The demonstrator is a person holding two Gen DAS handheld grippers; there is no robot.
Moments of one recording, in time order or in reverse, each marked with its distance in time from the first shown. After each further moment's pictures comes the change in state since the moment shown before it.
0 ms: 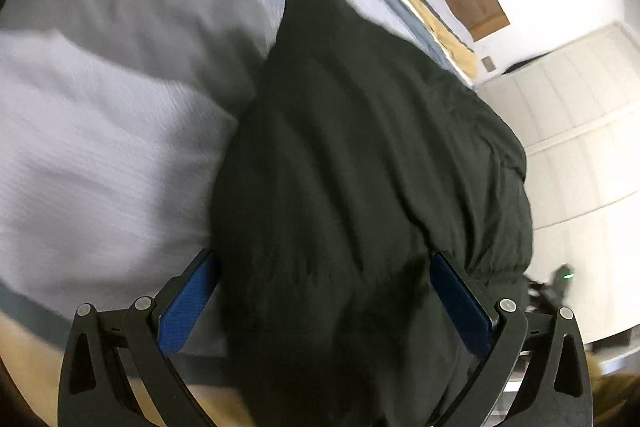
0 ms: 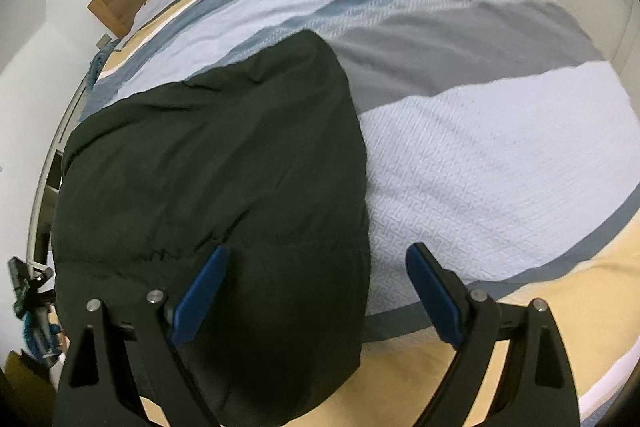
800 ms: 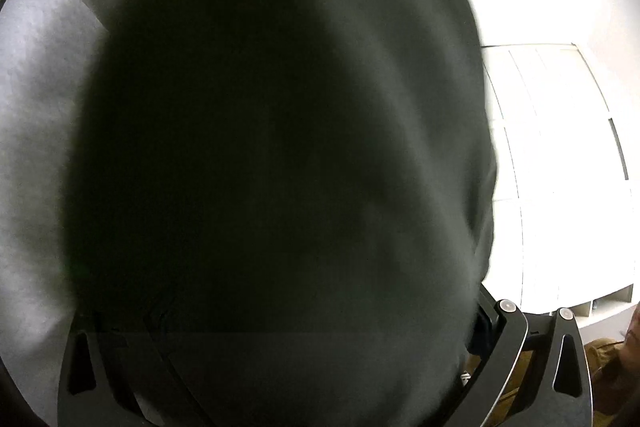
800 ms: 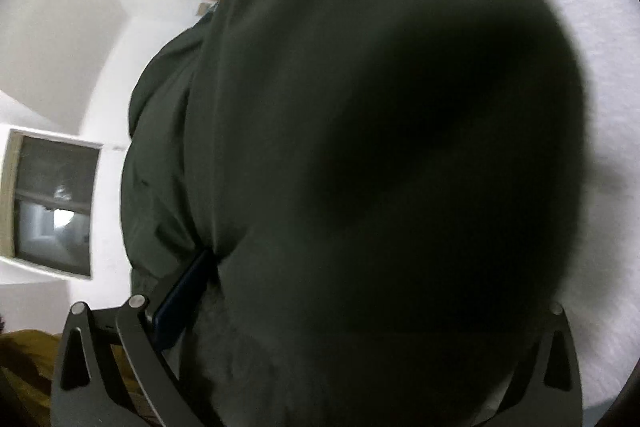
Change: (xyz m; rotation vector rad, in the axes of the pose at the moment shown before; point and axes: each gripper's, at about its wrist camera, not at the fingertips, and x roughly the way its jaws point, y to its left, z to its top) left arm 0.070 0.006 -0.006 -0.067 0.174 -0.341; right arm 0.132 0.005 0.014 0.025 0.289 0.613
